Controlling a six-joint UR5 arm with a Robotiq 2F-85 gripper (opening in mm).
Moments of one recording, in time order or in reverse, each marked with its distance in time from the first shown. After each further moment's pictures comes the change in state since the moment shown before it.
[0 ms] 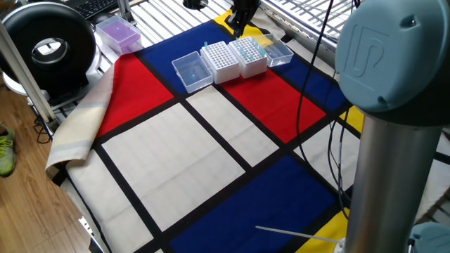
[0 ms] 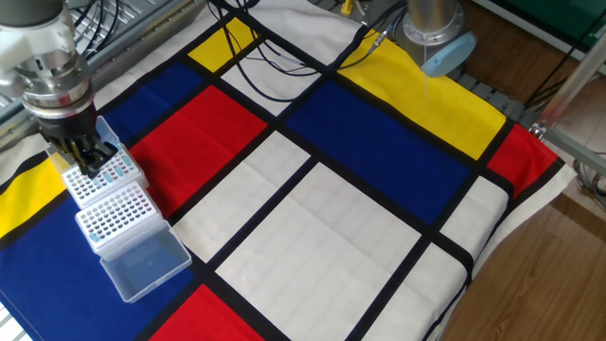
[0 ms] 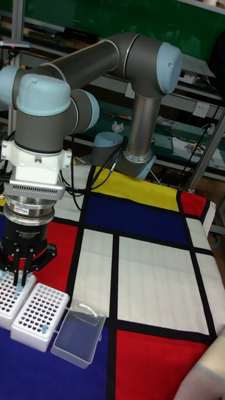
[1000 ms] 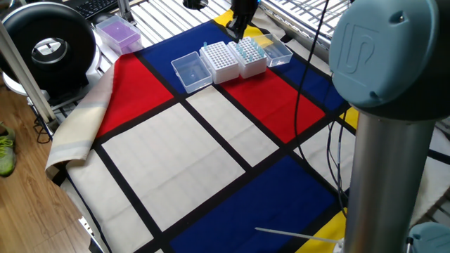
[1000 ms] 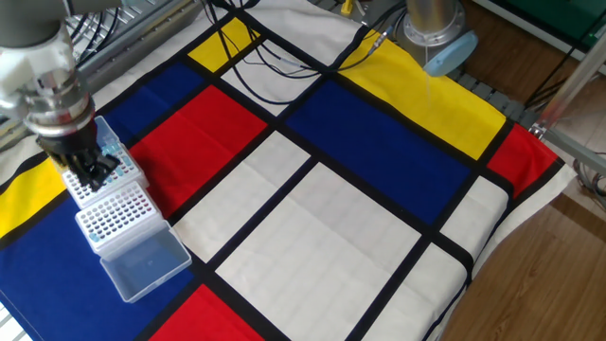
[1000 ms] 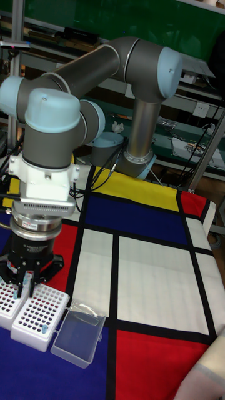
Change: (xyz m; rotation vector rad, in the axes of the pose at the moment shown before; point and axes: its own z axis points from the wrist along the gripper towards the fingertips) arm -0.028 0.019 0.014 0.001 0.003 -0.021
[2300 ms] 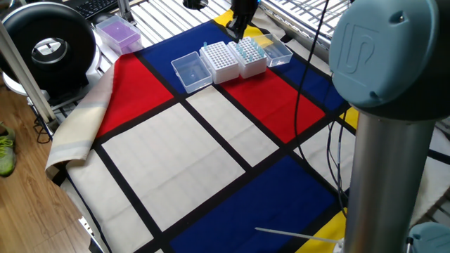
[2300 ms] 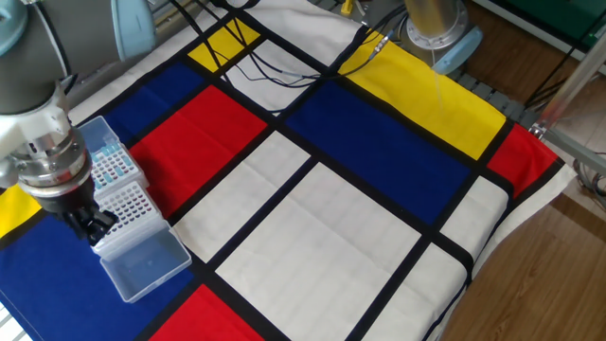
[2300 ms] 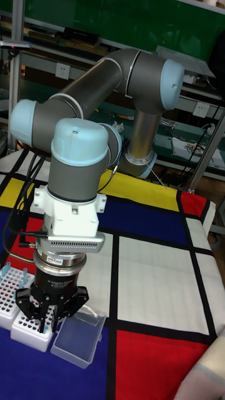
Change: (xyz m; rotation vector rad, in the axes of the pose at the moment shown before) arm -0.063 0.040 0.021 -0.019 -0.030 0.029
